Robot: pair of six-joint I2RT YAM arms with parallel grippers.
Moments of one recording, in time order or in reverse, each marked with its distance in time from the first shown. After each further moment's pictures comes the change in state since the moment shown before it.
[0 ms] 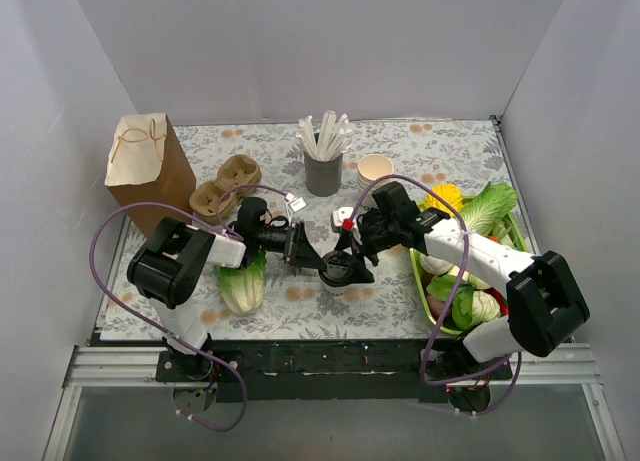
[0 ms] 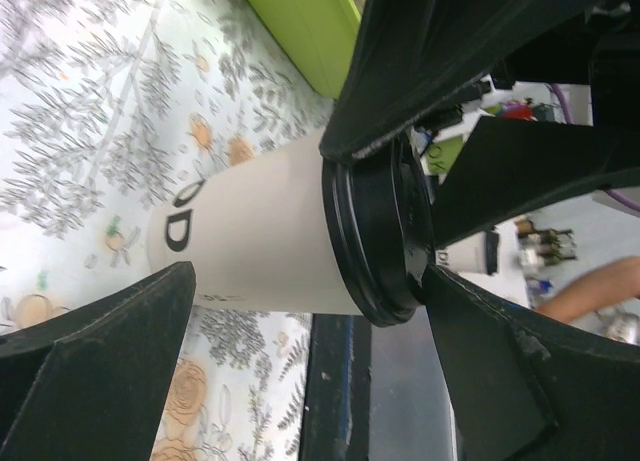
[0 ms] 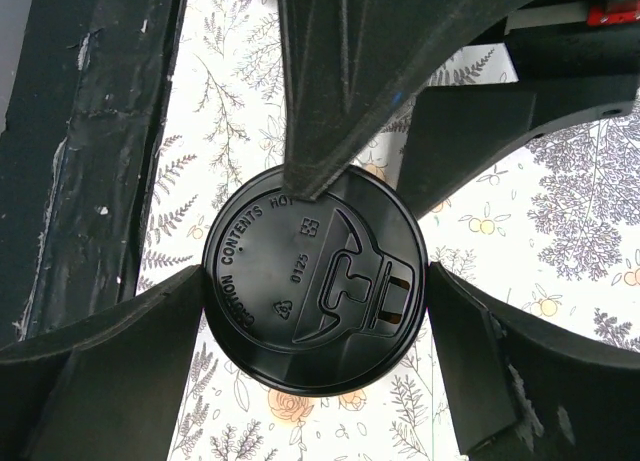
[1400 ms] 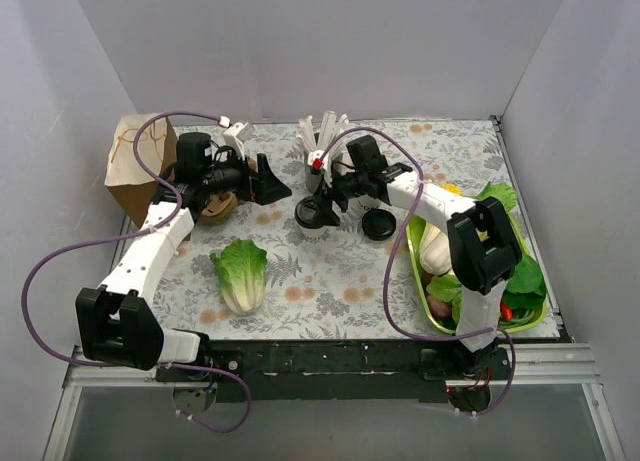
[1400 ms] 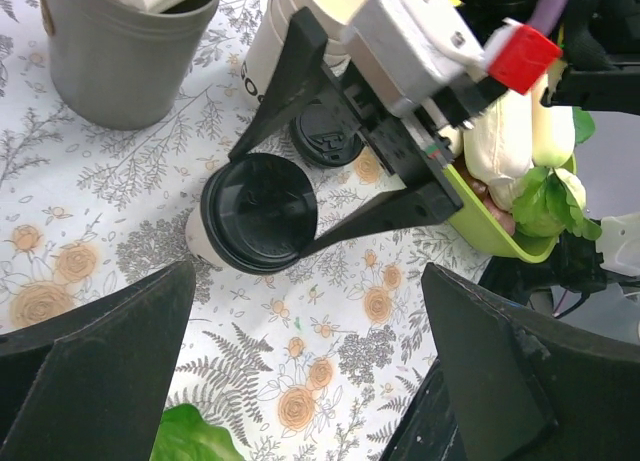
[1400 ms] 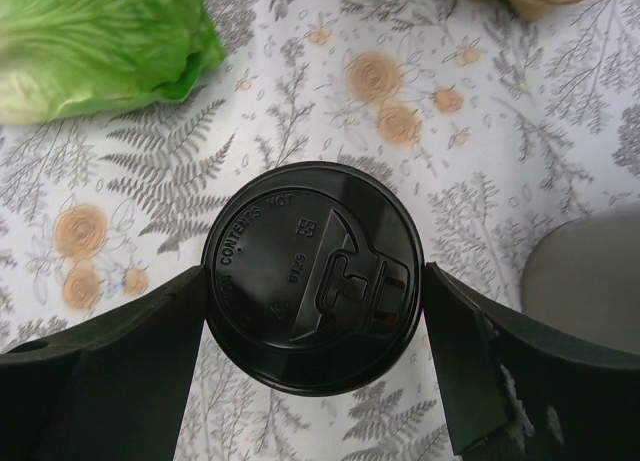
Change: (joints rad) left arm 0.234 -0.443 0.525 -1.042 -0.452 0.479; right arm -0.070 0.439 0.475 0.107 0.087 0.153
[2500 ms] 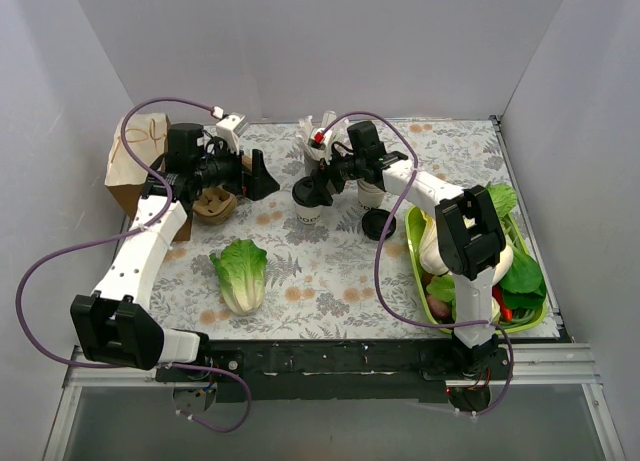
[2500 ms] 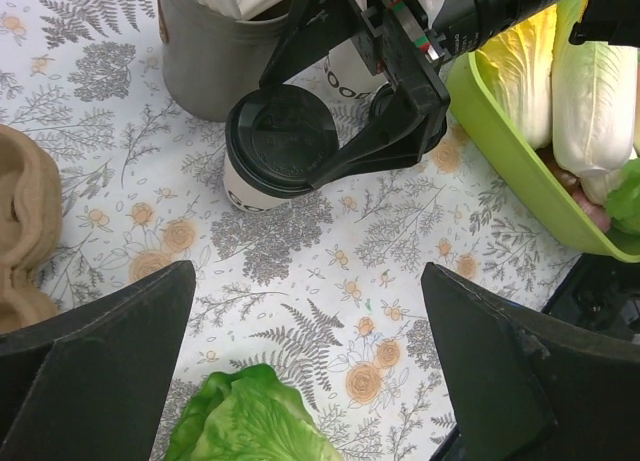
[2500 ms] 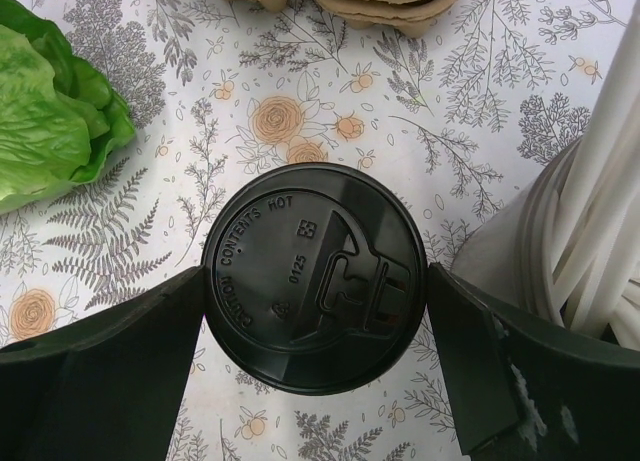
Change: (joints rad) left arm 0.029 -0.002 0.141 -0.212 -0.140 0.185; right arm -0.045 0.170 0.196 0.091 0.036 0.219
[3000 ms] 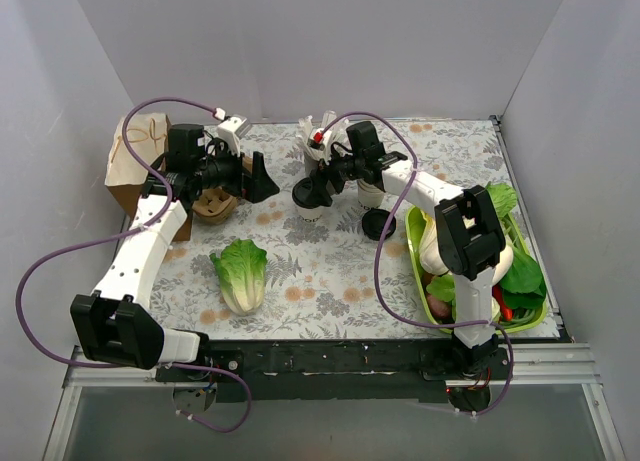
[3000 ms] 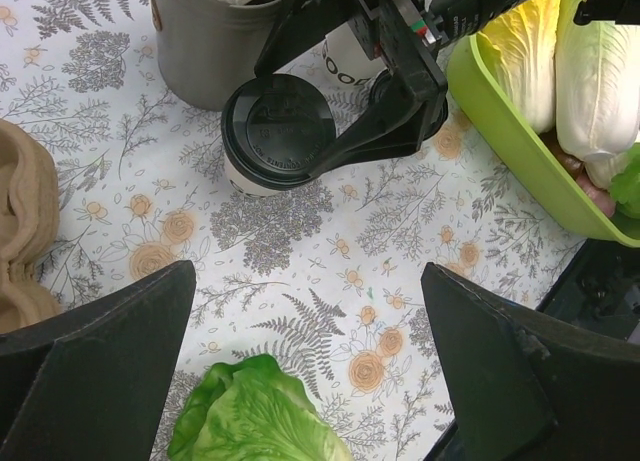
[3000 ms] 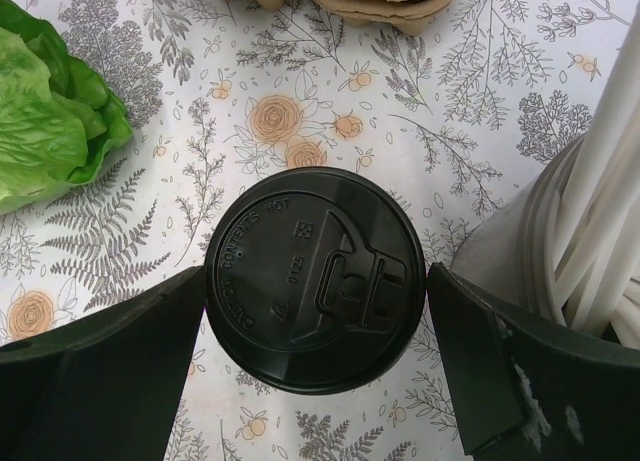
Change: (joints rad) left arm 0.000 0.003 0.022 -0.050 -0.005 0.048; right arm 0.000 0.000 0.000 0.003 0.013 0.009
